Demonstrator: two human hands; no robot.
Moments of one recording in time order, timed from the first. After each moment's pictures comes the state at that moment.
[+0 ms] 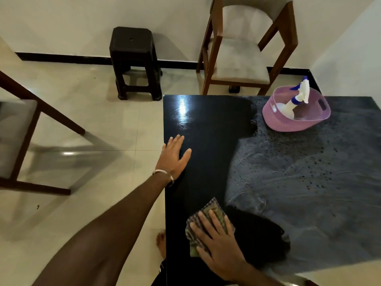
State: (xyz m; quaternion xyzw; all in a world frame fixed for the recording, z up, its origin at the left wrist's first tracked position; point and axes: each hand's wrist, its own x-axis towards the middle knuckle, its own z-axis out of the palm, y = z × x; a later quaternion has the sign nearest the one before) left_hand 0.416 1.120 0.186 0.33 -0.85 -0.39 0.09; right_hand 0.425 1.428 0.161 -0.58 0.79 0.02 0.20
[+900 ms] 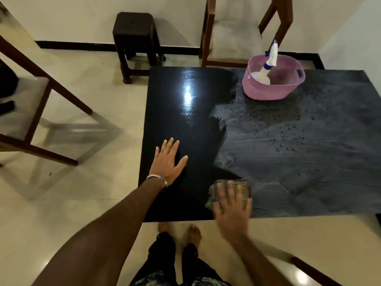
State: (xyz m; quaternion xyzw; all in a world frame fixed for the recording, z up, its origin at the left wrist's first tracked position) left_hand 0.460 1.310 0.192 0.36 -0.89 -0.26 -0.01; right_hand 0.380 1.580 0.152 -0.36 0.92 -0.04 0.14
